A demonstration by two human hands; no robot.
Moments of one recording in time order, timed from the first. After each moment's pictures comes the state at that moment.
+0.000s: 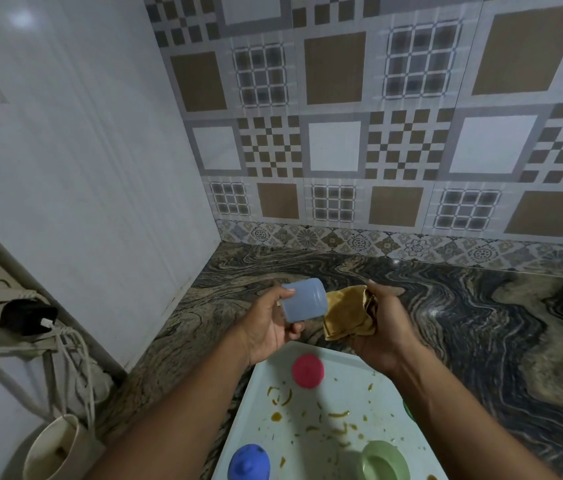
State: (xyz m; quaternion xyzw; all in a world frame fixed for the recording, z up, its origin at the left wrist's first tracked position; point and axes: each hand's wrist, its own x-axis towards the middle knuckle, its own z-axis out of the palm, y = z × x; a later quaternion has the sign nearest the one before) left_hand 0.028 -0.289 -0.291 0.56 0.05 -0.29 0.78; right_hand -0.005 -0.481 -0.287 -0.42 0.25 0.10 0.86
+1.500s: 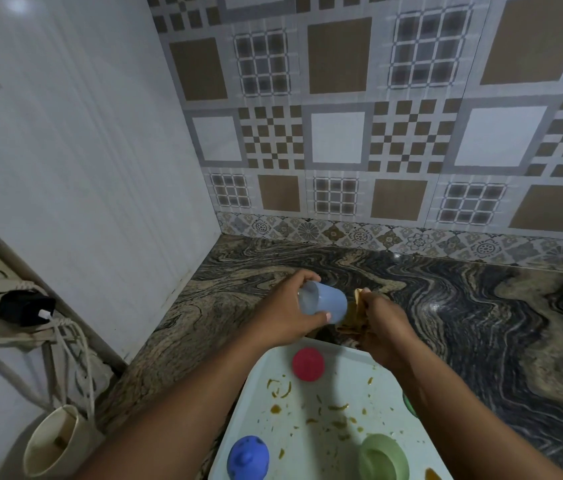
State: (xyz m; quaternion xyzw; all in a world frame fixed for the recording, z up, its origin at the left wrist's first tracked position) left_hand 0.034 -0.301 -0.298 0.90 -0.17 -0.07 0.40; right_hand 0.002 -0.485 -0.302 -0.57 0.29 0.07 0.77
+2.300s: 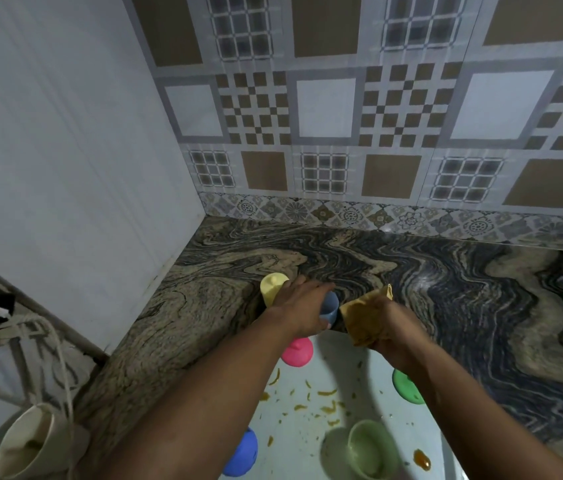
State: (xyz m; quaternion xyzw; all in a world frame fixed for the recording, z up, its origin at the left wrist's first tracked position) left_hand 0.072 -0.350 -0.352 0.95 -0.28 -0.14 0.05; right_hand -0.004 -0.525 -0.352 -0.60 0.31 0.10 0.73
